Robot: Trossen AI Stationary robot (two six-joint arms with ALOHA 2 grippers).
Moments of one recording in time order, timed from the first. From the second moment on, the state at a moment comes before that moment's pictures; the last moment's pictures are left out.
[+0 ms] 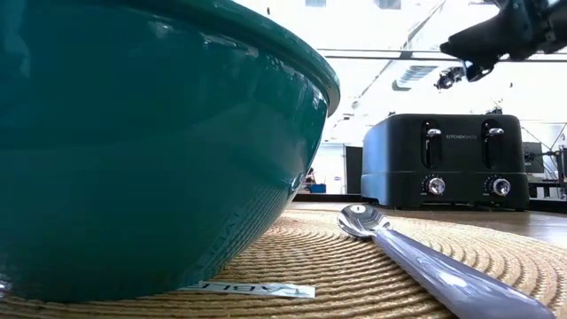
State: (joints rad) left arm 0.32 0.73 0.84 -0.45 0.03 0.06; right arm 0.30 0.43 0.29 -0.02 0.28 0.10
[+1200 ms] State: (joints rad) left arm 0.32 0.73 0.84 -0.45 0.03 0.06; right arm 0.03 0.09 0.01 0.20 0.23 0.03
